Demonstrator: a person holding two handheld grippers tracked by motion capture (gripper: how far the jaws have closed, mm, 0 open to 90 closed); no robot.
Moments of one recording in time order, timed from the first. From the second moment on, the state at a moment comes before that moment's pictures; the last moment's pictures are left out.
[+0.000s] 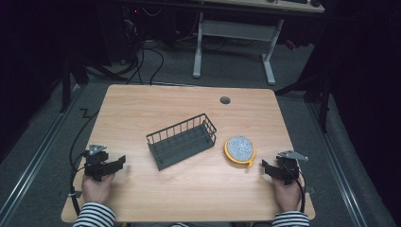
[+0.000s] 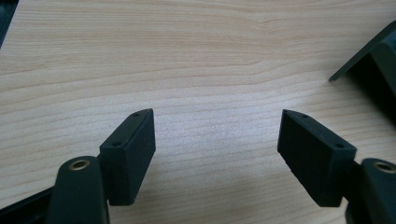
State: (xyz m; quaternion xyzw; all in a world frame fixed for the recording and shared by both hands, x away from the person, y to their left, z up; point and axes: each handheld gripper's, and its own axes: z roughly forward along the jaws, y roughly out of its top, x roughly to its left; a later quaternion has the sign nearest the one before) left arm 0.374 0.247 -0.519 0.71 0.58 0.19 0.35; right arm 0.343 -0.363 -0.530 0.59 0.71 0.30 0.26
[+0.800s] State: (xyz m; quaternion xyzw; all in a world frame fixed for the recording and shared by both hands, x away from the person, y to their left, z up) left arm 0.382 0.238 -0.537 0.72 0.56 0.23 0.34; right arm 0.344 -0.363 -0.530 0.59 0.71 0.30 0.26
